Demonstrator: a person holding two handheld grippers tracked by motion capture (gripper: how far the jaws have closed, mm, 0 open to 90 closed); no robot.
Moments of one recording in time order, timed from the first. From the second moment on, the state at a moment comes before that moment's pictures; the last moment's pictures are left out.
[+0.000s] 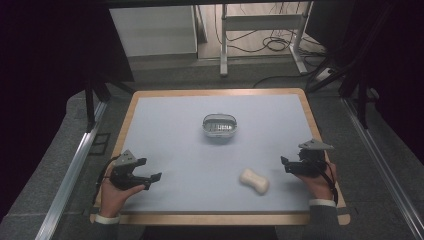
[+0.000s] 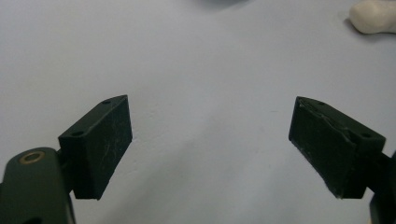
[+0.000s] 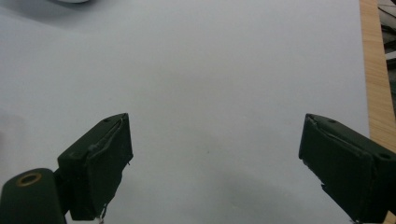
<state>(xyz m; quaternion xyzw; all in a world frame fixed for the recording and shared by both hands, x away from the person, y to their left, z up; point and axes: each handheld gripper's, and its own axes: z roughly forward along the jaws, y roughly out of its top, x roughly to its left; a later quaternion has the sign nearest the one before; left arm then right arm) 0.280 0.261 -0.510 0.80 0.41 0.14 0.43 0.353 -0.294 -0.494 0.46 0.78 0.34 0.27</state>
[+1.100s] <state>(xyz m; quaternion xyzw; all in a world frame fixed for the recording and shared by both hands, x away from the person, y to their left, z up) 0.282 0.255 -0.511 0.80 0.40 0.13 0.42 0.356 -0.279 -0.499 0.46 0.79 0.33 0.26</state>
